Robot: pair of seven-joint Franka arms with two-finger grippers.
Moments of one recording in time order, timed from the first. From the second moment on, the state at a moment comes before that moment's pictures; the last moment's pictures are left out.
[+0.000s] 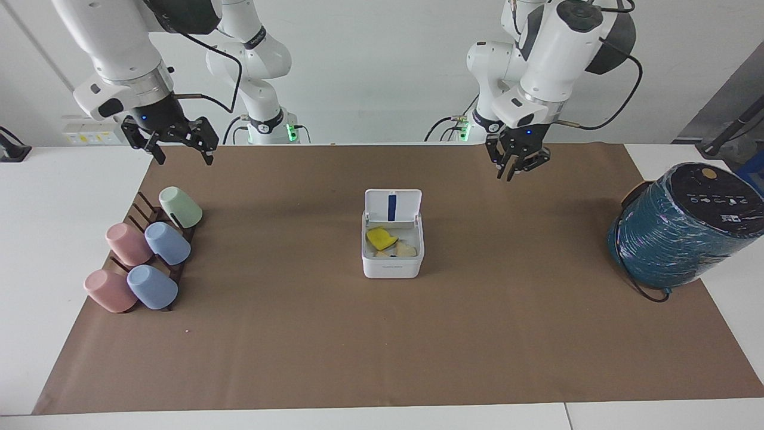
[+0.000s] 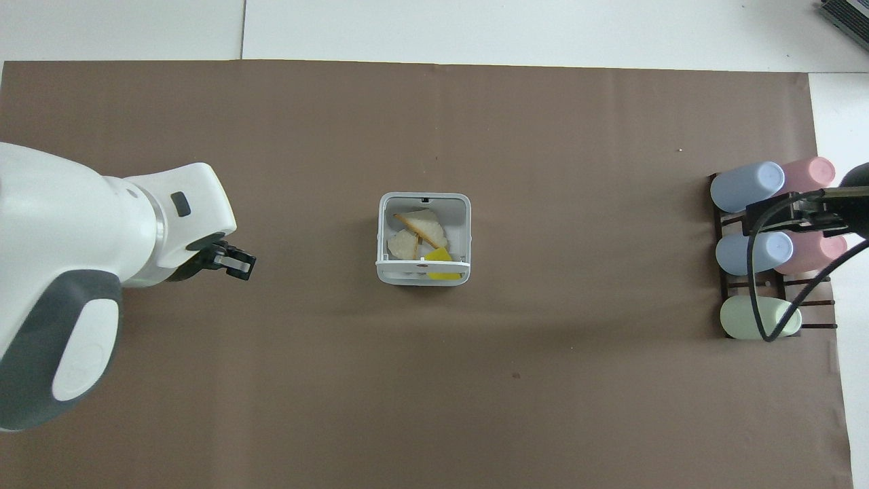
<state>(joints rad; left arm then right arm) -0.38 -0.12 0.01 -1.91 -0.04 1.85 0.06 0.05 -0.03 -0.04 -1.60 -0.02 1.56 0.05</state>
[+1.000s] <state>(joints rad) -0.71 0.00 0.00 -1.96 -0.04 2.24 -0.39 0.05 -0.03 -0.04 -1.60 -0.02 1.56 0.05</state>
